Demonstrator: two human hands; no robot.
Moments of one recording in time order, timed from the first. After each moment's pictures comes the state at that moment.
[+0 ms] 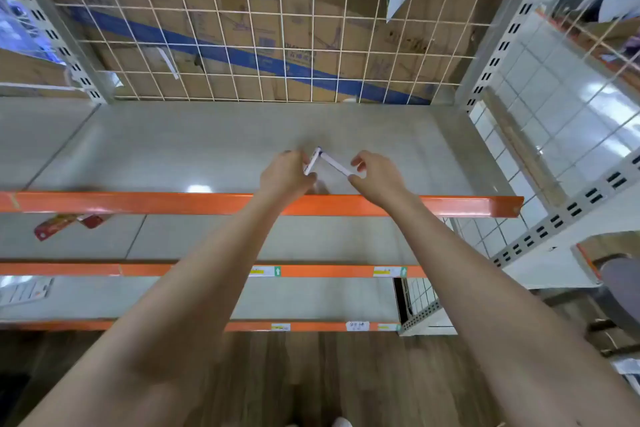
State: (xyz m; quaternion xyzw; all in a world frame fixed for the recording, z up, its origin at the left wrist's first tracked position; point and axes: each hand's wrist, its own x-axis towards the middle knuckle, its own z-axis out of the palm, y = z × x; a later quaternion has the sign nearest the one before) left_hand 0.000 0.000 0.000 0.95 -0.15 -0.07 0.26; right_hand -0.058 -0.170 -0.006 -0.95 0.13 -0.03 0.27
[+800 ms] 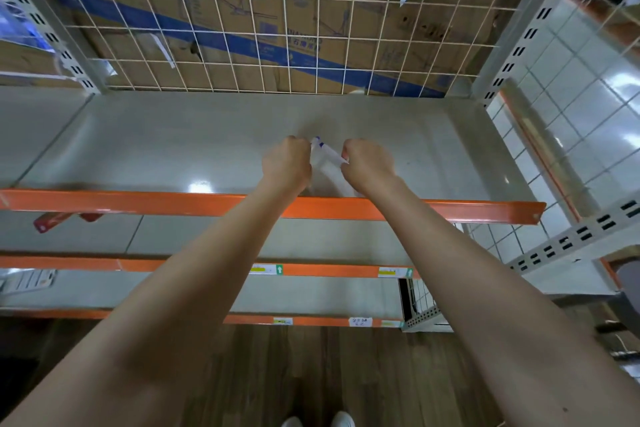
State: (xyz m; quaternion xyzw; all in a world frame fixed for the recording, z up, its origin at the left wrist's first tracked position) left_hand 0.018 -0.017 0.010 0.98 -0.16 0.00 0.06; right_hand -0.016 -0.153 0.002 -0.99 0.12 0.00 0.12
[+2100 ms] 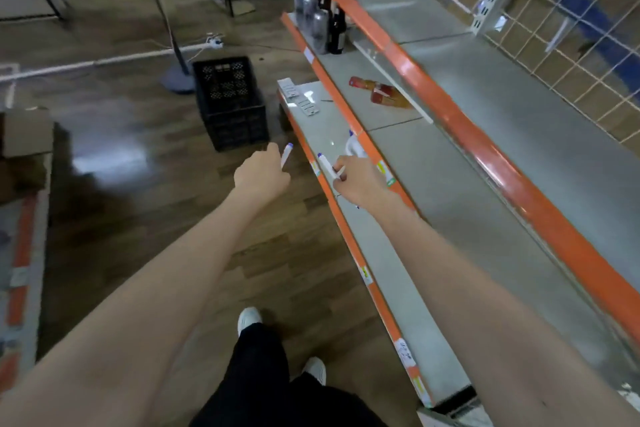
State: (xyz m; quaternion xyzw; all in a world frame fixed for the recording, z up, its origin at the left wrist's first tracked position) left_hand -0.342 0.252 -0.036 0.88 0.44 0.01 0.18; right_hand -0.203 0.130 -0.043 -0.88 -0.42 0.17 0.17
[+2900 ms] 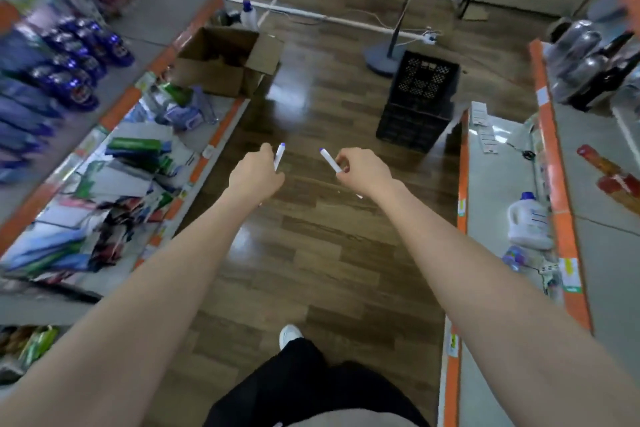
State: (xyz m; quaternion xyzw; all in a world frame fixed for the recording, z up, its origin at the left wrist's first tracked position) left_hand -0.668 0.328 -0.058 0.68 0.70 0.07 0.21; right_hand -0.467 0.337 -0.058 -0.67 -0.69 0.25 0.04
